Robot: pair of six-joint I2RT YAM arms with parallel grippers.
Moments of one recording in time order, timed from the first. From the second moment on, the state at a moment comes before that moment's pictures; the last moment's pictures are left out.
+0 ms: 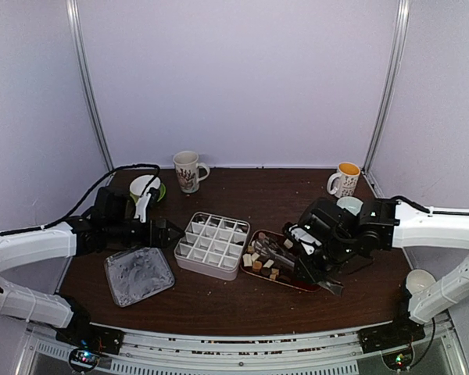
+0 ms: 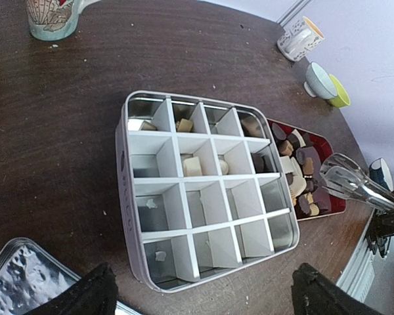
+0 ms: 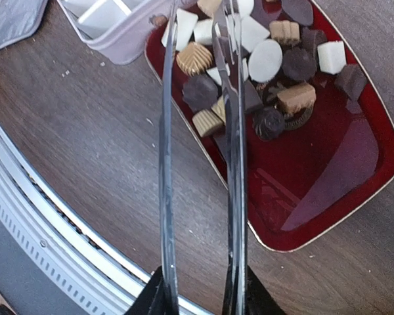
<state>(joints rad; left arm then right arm) -0.55 1.16 0.61 -0.06 0.32 -0.41 1.05 1.31 1.01 -0.83 0.04 0.45</state>
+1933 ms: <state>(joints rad) -0.55 1.18 0.61 -0.05 0.32 -0.41 0.84 1.30 0.78 -0.75 0.10 0.63</state>
